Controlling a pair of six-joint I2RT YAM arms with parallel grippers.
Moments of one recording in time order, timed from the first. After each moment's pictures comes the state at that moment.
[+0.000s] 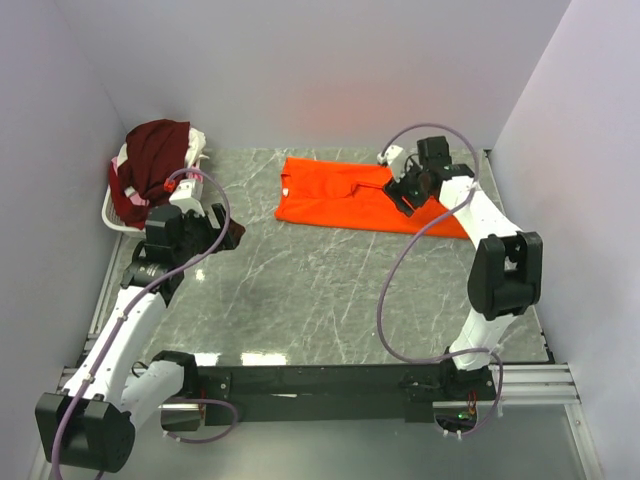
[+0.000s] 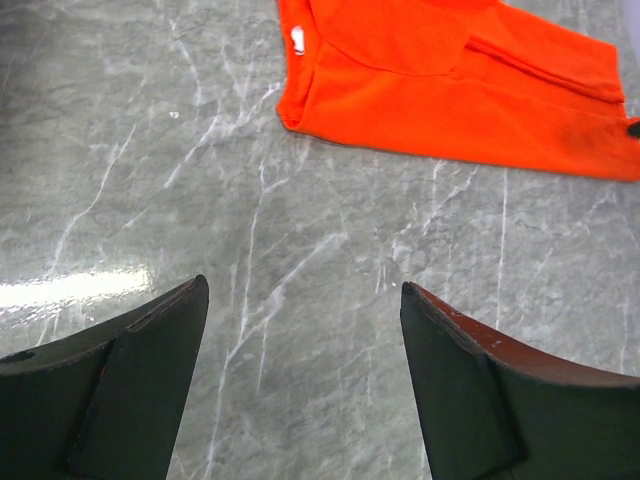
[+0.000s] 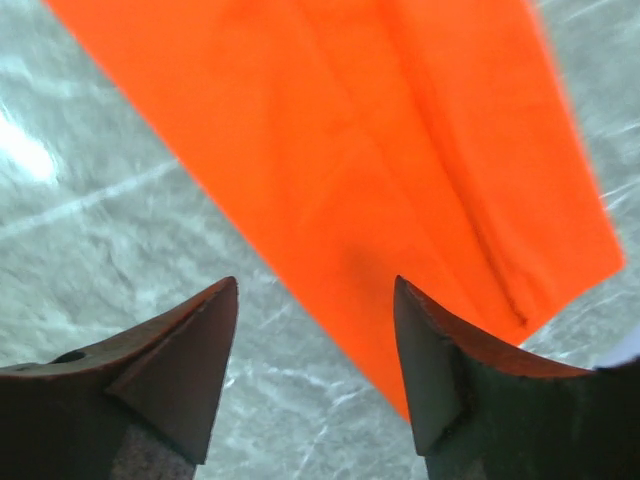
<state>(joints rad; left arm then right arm) -0.14 0.93 0.76 -0.25 0.21 -0.35 0.13 1.78 1.50 -0.63 -0.21 -0.70</state>
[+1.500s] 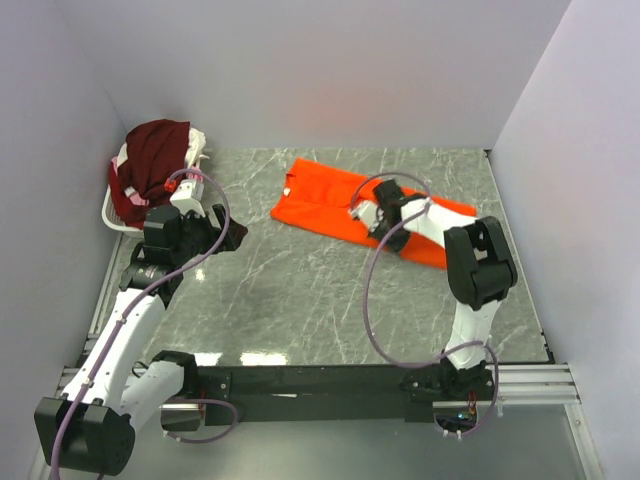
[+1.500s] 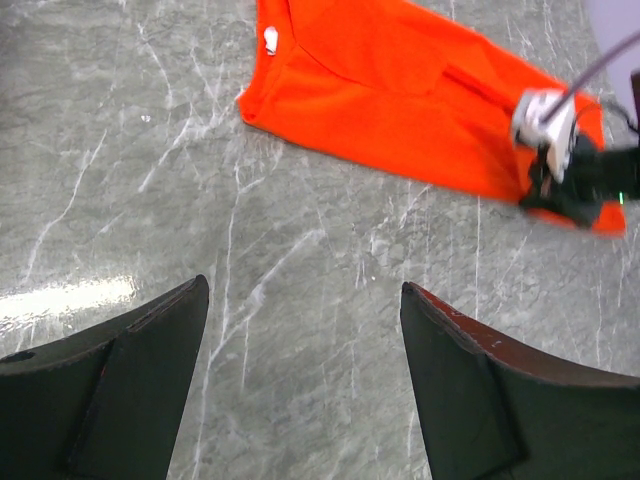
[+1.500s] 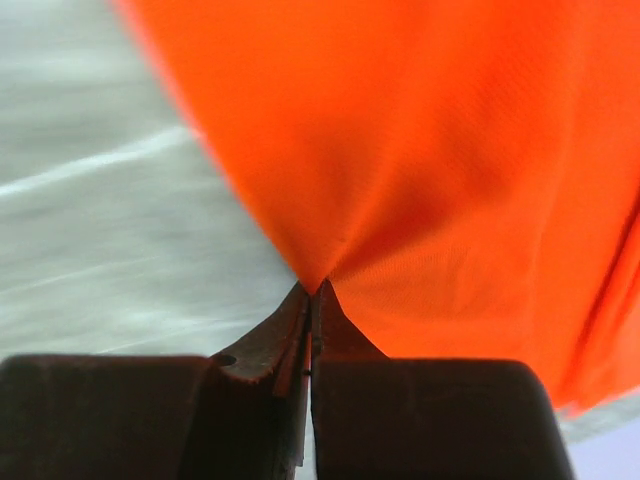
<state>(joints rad) -0.14 0.91 0.76 -0.25 0.26 -0.36 0.32 1.91 1.27 -0.65 0.07 -0.63</state>
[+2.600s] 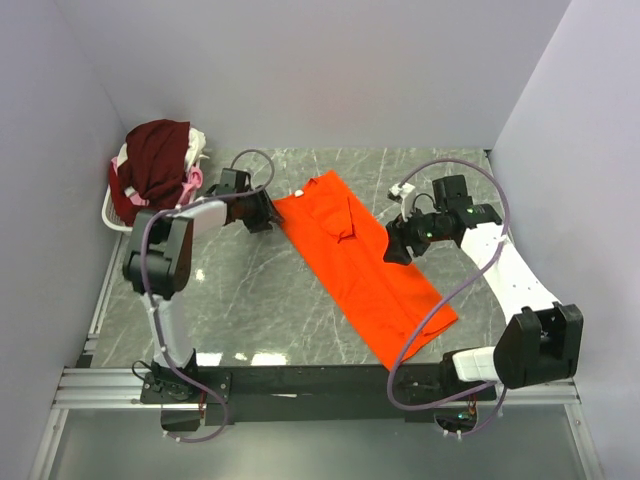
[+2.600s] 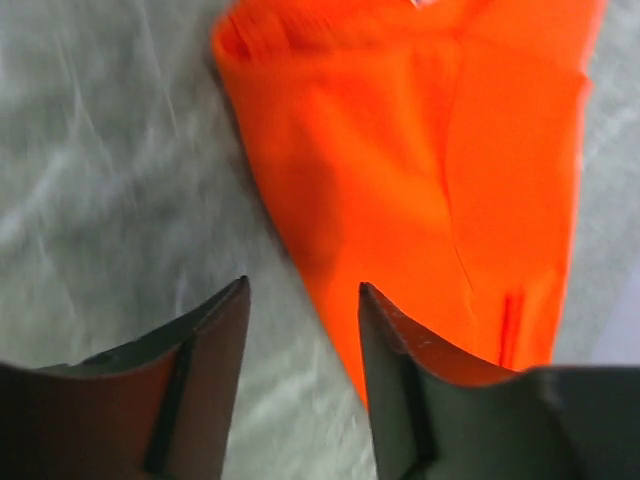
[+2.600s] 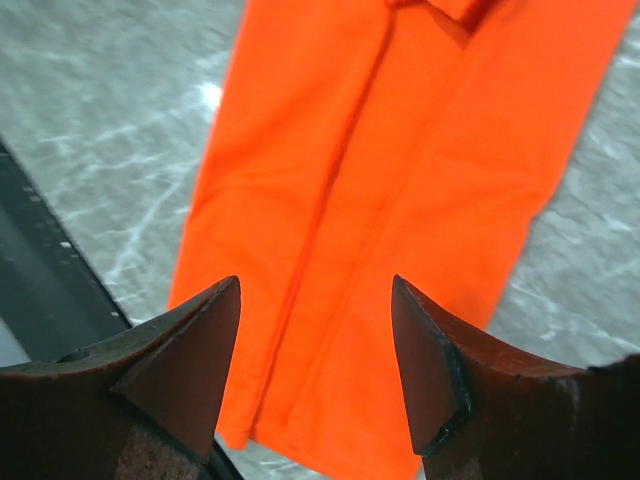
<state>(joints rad) -0.22 1.93 1.21 -0.12 0.36 -0.68 0.16 1.35 1.12 -0.82 -0.62 -0.48</state>
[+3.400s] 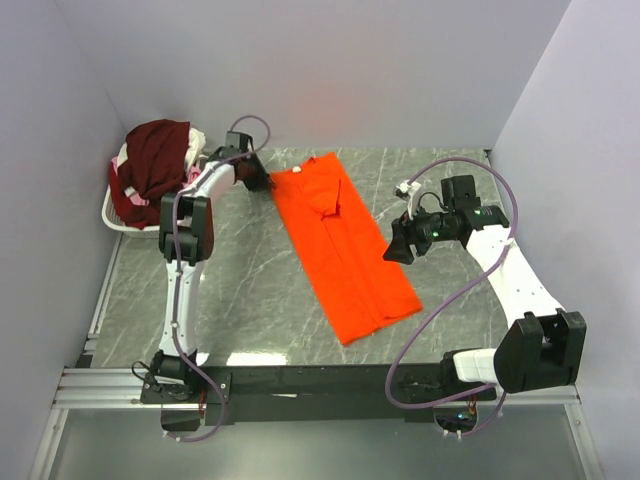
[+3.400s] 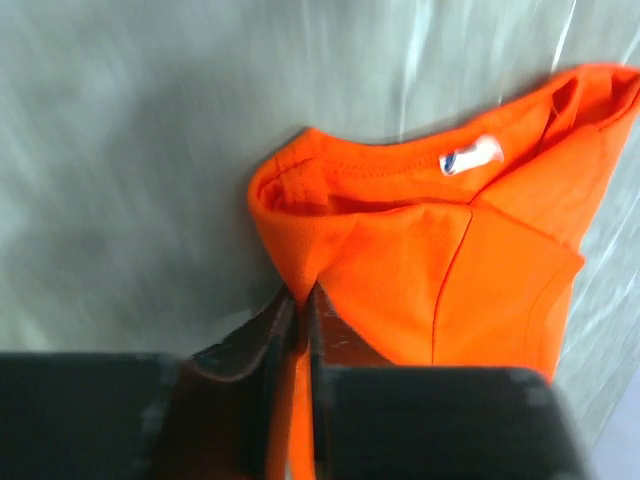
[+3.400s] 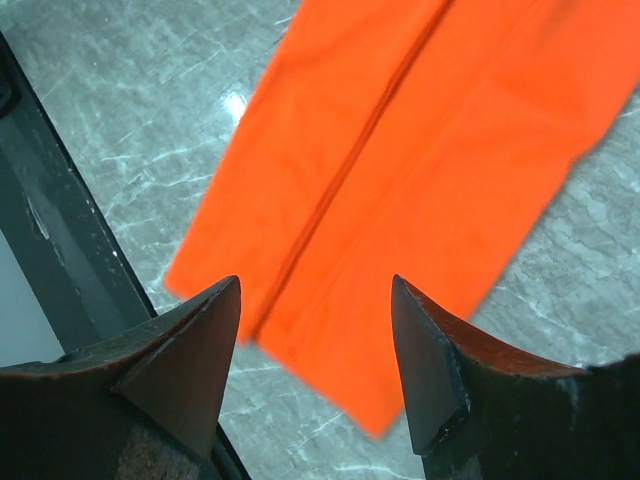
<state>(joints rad) -0.17 2.45 2.01 -0.42 0.27 -0.69 0.11 1.30 1.11 -0.82 -0.77 -0.48</state>
